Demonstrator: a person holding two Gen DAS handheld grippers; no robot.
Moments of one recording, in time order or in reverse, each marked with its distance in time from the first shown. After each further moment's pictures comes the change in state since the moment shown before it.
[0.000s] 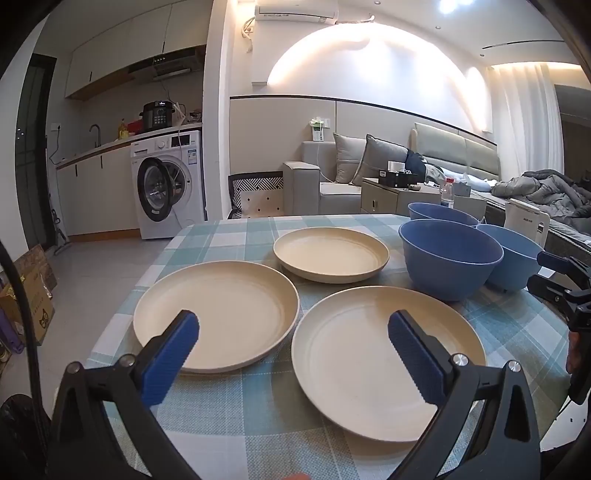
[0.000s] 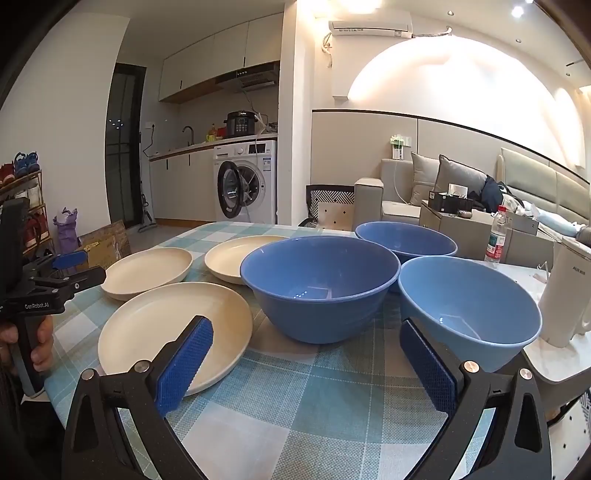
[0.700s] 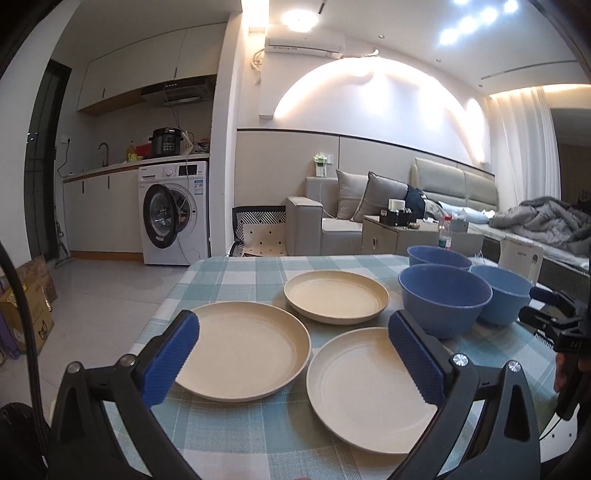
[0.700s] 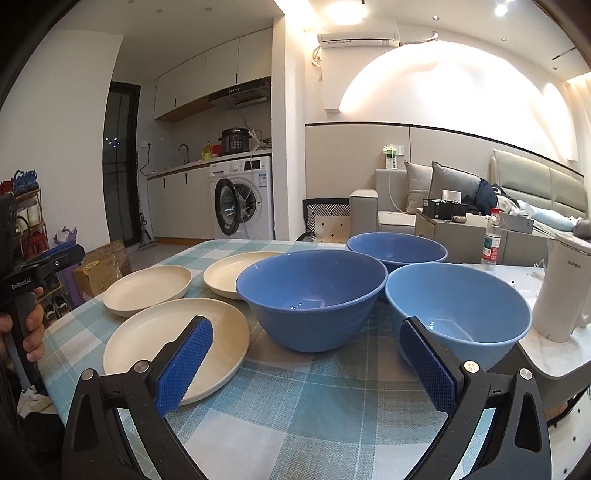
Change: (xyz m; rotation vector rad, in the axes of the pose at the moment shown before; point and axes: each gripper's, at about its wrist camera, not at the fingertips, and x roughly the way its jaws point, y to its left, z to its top) left arm -0.032 0.016 -0.007 -0.023 -0.132 -0.010; right arm -0.016 -0.005 0.004 0.040 -0.059 -0.010
